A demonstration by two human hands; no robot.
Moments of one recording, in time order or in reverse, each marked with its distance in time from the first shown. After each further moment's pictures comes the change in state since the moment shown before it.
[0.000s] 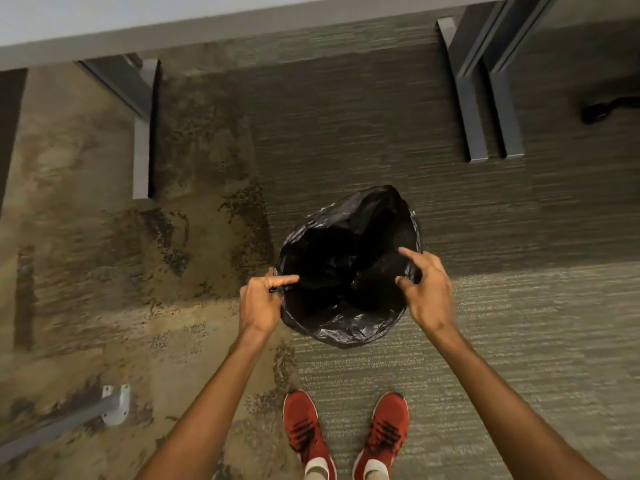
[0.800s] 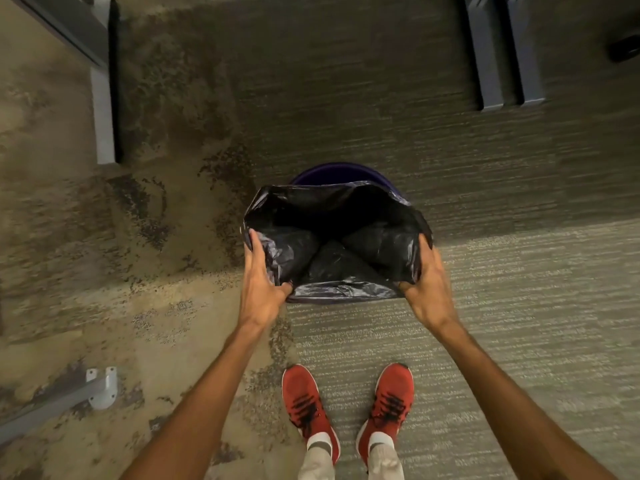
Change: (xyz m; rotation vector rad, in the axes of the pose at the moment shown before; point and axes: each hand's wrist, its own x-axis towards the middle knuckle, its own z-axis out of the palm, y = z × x) left_hand 0.031 -0.090 0.065 -0.118 -0.087 0.041; right_hand 0.001 0.091 0.069 0.063 -0.070 0.046
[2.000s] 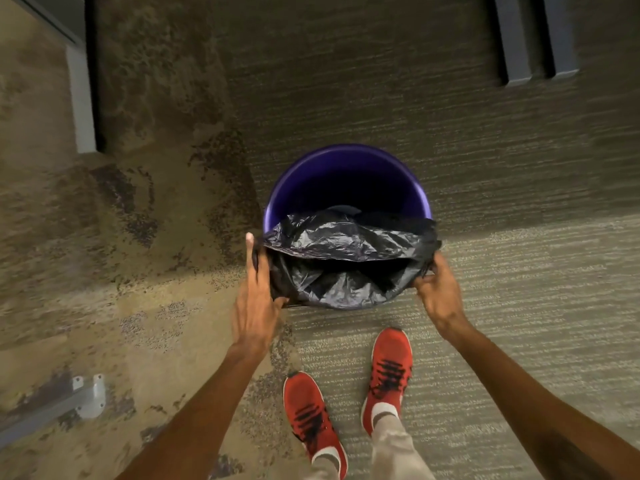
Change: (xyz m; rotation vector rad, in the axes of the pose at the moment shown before) left_hand 0.024 -0.074 0.035 0.552 0.033 0.123; right_hand 0.042 0.085 0.055 0.242 -0.015 0.222
